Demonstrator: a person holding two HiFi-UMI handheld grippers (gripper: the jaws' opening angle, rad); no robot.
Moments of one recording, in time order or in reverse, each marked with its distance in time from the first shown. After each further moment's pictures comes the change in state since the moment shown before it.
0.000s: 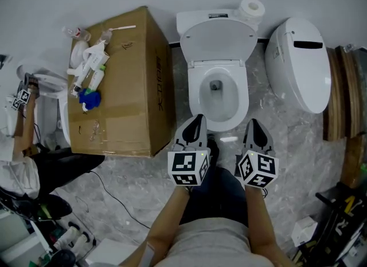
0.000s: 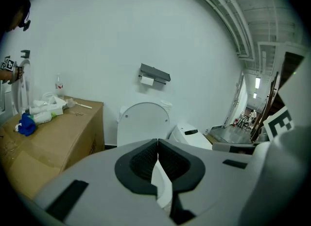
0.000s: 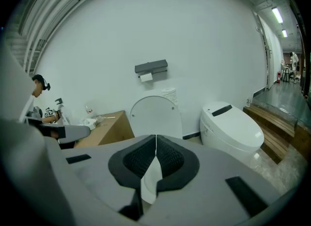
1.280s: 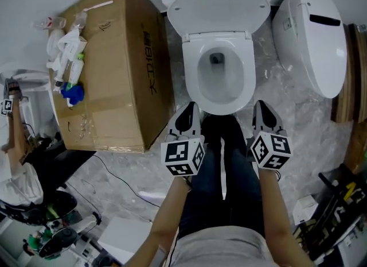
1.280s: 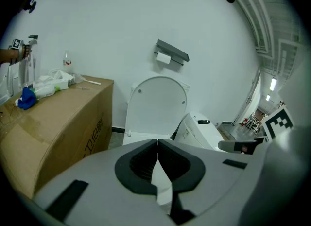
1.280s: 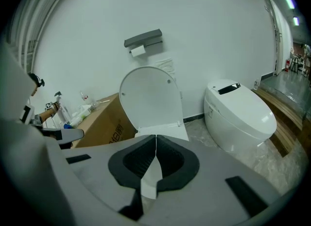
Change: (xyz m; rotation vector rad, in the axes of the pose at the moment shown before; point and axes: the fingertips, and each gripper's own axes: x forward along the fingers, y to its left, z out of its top) left arm 0.077 0.053 -0.078 -0.111 0.147 0.086; right arm 0.099 -0.048 -0.066 0.032 0.211 0.056
